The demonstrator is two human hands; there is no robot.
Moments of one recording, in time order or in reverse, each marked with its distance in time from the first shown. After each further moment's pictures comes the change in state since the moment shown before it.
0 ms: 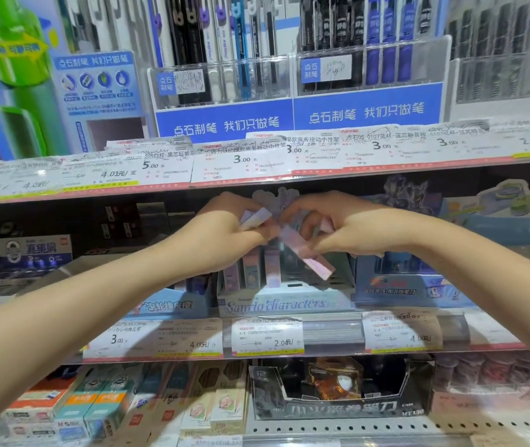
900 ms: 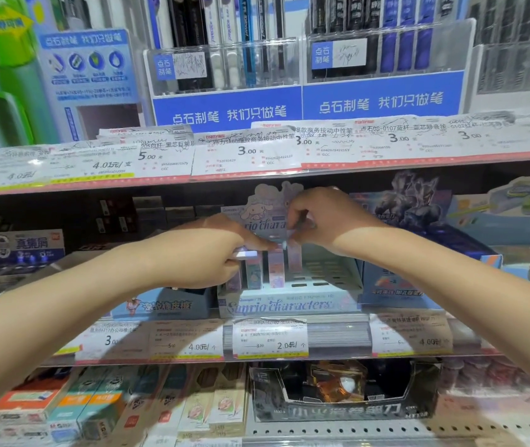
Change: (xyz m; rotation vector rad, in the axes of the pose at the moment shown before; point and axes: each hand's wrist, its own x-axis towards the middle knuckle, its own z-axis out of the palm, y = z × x) left_hand -0.005 -0.014 -0.010 0.478 -0.341 0.126; right_hand 0.034 0.011 0.024 -0.183 0.268 0.096
